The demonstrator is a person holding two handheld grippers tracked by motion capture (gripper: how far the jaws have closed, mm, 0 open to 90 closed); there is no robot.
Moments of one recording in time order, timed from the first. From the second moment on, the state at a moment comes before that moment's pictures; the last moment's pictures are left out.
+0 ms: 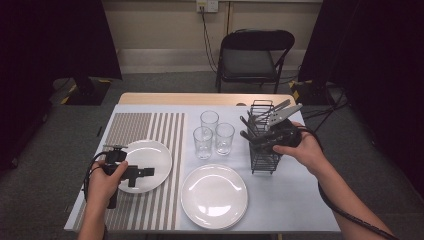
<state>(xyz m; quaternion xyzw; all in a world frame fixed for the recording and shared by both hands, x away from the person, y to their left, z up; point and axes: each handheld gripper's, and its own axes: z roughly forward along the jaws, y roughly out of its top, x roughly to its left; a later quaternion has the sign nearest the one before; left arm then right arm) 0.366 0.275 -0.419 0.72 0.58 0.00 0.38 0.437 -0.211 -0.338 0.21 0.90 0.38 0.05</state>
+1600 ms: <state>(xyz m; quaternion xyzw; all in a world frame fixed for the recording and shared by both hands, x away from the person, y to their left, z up) 0.366 0.274 -0.421 0.73 0.58 -0.01 0.36 0.433 -0.219 -0.325 0.18 0.90 0.38 0.11</state>
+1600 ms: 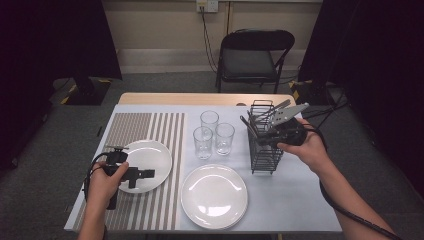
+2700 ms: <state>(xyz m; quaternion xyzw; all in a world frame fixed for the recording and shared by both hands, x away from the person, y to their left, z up) 0.366 0.272 -0.422 0.74 0.57 -0.02 0.36 0.434 -0.221 -0.274 0.18 0.88 0.42 0.12</state>
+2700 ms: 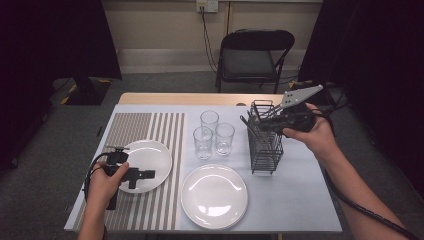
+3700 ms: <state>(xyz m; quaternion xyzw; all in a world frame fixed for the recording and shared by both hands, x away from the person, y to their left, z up) 0.365 0.272 -0.421 0.74 0.57 -0.02 0.36 0.435 -0.208 -0.234 0.17 0.87 0.44 0.12</state>
